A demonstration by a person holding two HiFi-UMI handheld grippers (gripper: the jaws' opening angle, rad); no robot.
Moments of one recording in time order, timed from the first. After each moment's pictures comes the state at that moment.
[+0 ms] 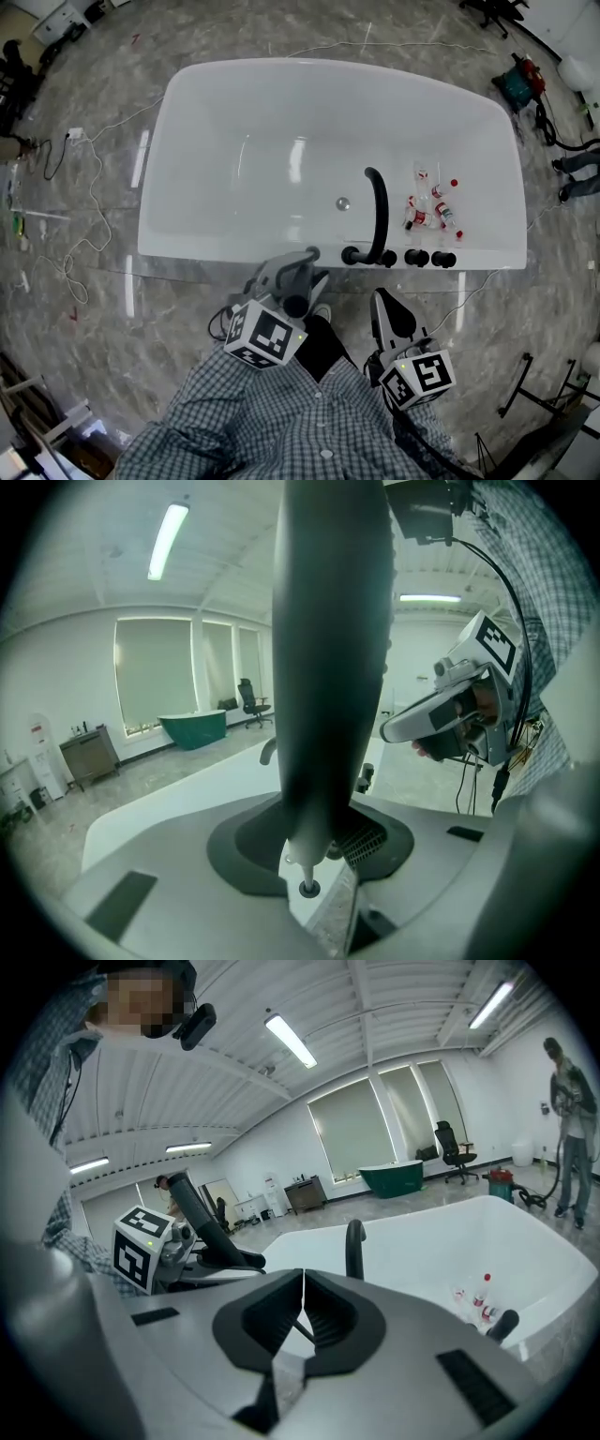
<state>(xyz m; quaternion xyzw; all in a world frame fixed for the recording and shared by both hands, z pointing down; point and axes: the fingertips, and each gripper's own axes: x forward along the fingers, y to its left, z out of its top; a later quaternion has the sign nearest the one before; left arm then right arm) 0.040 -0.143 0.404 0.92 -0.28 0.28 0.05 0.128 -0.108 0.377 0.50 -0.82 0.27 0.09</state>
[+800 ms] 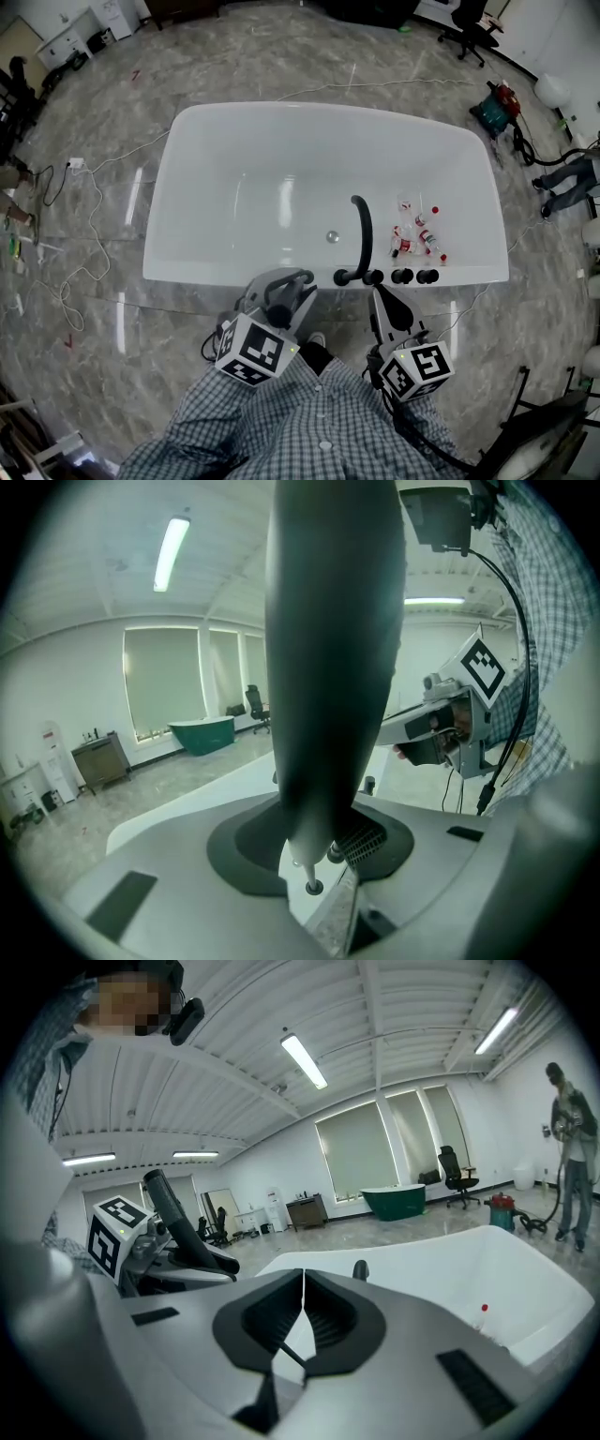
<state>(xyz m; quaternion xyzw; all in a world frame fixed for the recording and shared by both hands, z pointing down) 0.020 -0.121 0.329 0.91 -0.30 0.27 0.03 0.128 -0.112 0.314 0.52 -0.83 0.21 0.06</state>
